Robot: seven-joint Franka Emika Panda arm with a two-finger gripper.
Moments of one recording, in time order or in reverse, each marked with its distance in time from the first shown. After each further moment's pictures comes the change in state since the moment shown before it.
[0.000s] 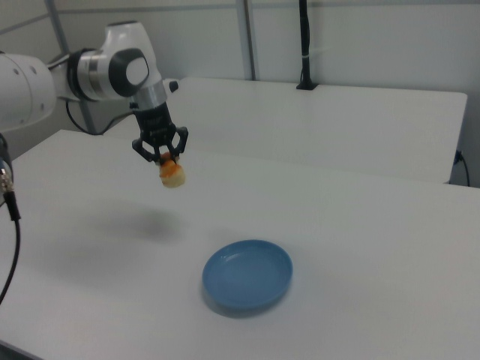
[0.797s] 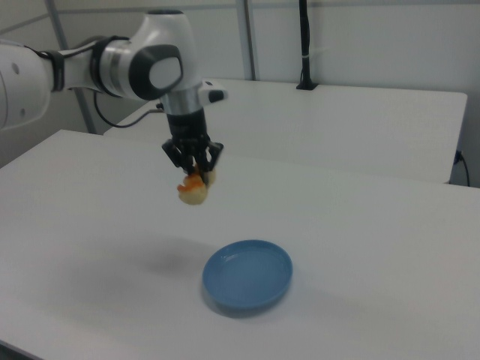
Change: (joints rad) arm -0.118 -0.194 -0.148 -0.178 0.142 -0.027 0.322
